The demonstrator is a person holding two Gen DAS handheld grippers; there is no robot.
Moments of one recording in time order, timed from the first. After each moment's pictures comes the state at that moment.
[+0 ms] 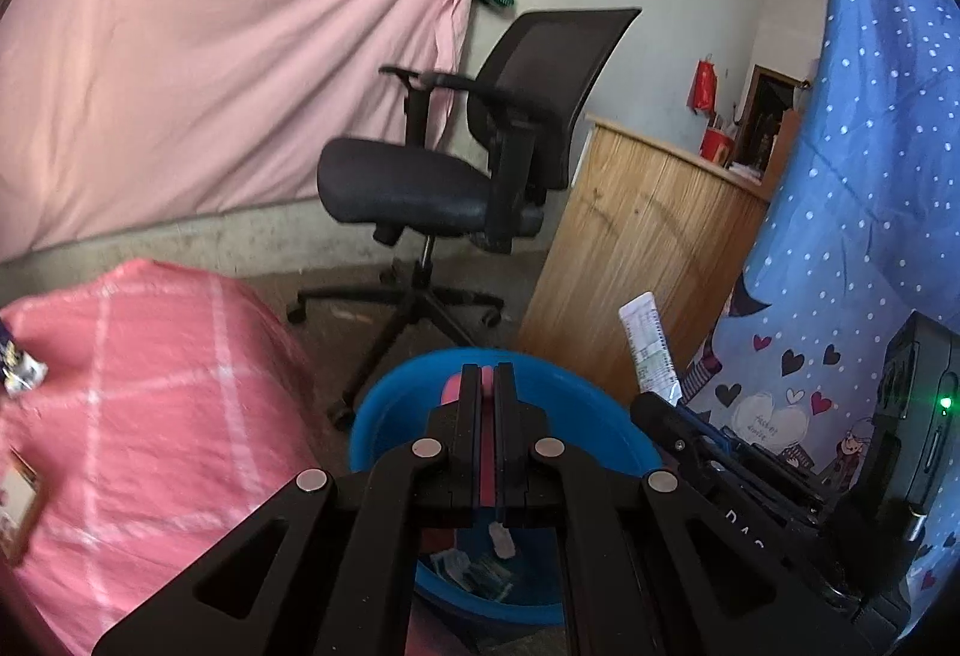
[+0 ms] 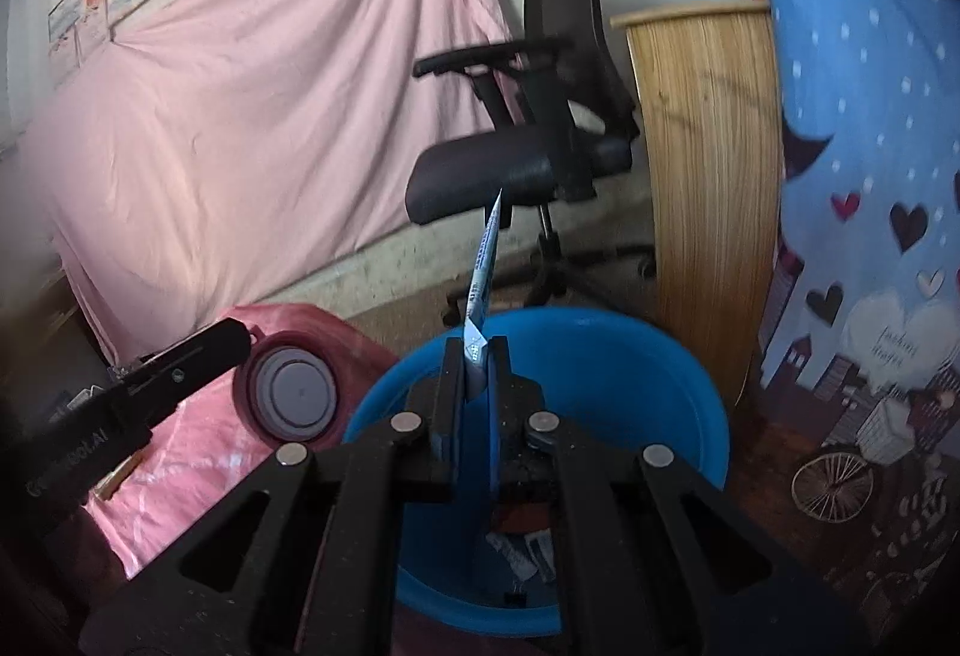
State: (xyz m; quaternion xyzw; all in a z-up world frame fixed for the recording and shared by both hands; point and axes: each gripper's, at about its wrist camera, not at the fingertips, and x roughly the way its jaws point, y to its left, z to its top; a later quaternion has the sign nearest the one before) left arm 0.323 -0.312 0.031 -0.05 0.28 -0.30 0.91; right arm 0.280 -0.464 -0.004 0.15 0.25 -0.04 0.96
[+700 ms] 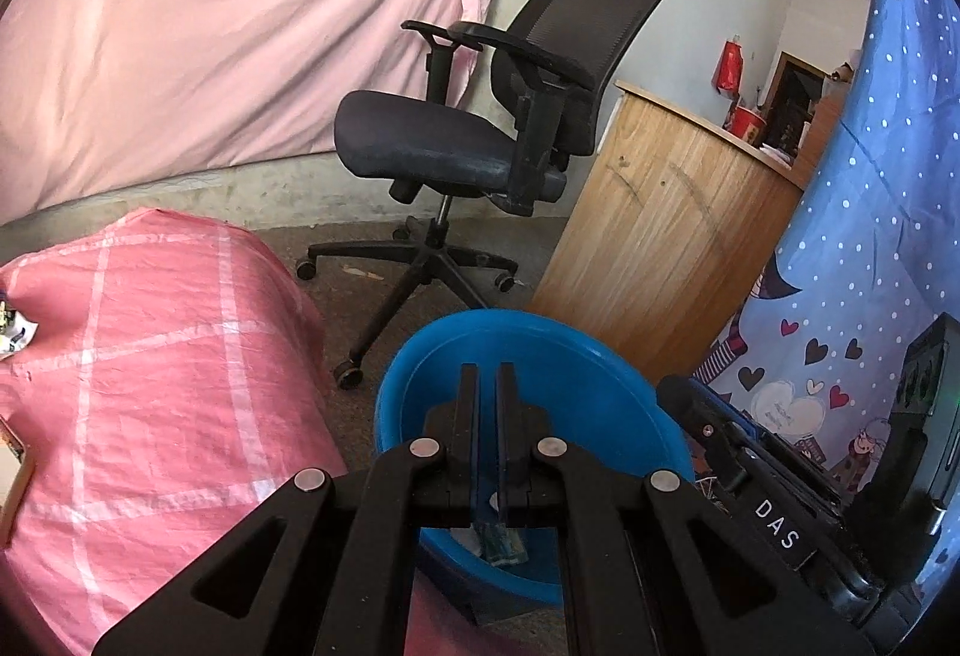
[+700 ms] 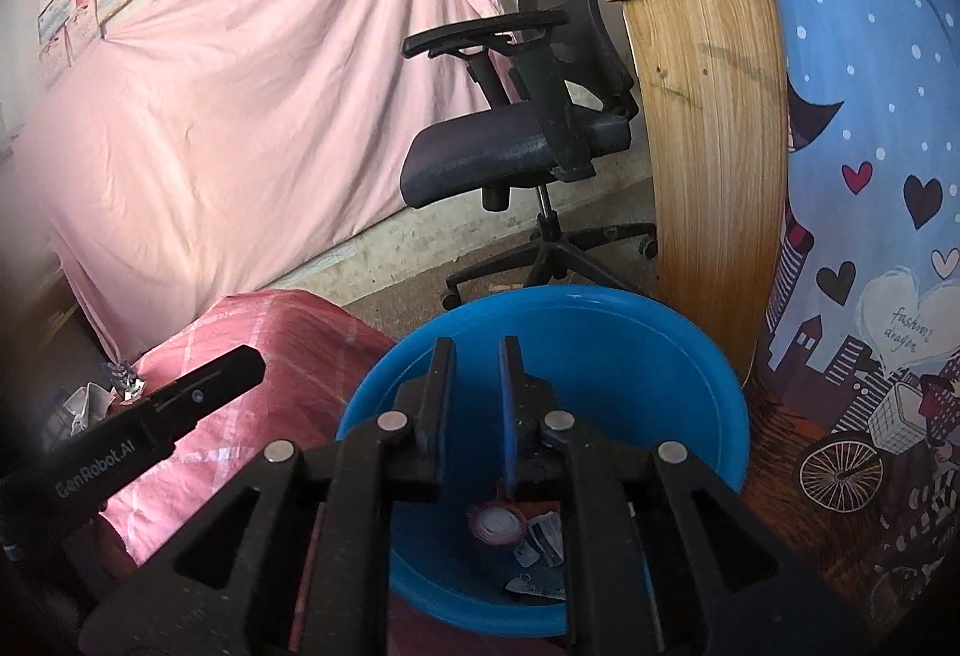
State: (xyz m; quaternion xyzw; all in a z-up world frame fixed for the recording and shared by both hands) left arm 0.337 -0.307 0.017 -0.06 0.32 -0.28 0.90; right arm 0.287 -0.469 -0.009 0.16 0.26 -0.04 0.95
